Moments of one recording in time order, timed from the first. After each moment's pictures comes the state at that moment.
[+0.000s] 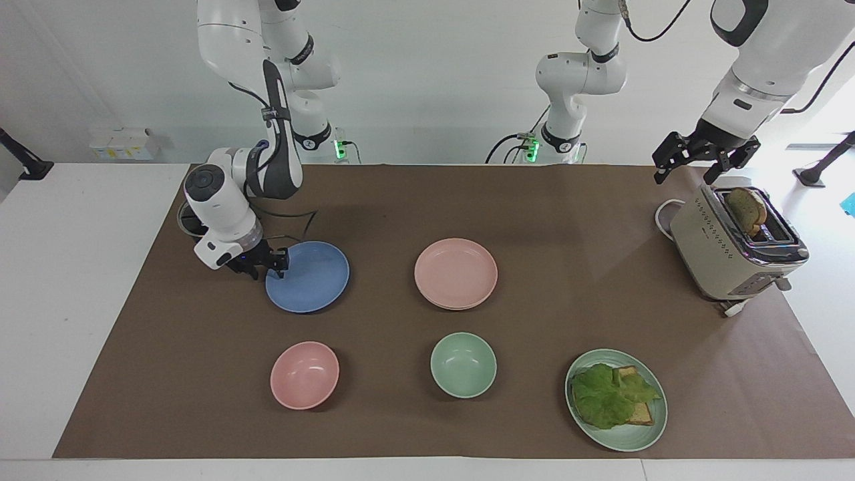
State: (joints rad) left arm -0.14 -0.01 0.10 -1.55 -0.02 1.52 0.03; right arm 0.03 0.20 -0.08 -2.17 0.03 2.33 -0.13
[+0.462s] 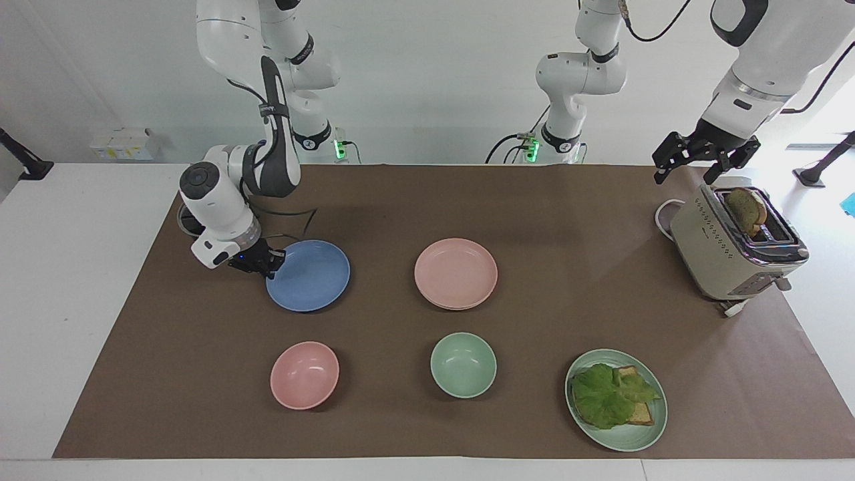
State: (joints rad) left arm -0.14 -0.01 0.10 -1.55 -0.02 1.52 0.03; right arm 0.03 0.19 -0.08 -2.11 0.06 2.24 -0.13
